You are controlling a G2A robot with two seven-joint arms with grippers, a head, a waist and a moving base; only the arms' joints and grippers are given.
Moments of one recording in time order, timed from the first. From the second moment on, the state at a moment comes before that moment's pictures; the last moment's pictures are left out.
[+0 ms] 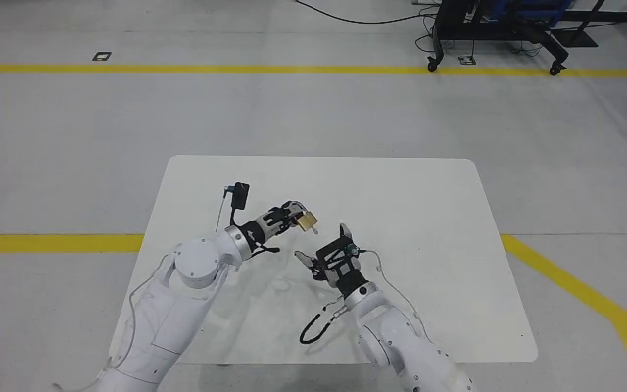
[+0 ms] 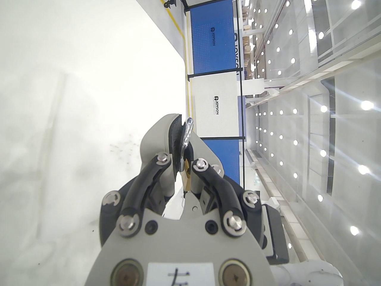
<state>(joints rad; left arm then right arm) 1.21 -1.17 -1.14 -1.54 -0.17 0.07 -0.57 -1.52 -1.30 0.90 -1.74 -1.43 0.19 0.04</state>
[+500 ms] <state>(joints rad) 1.20 -1.17 -1.13 -1.54 -0.12 0.06 -0.63 -1.44 -1.33 0.88 -1.70 -1.55 0.27 0.14</state>
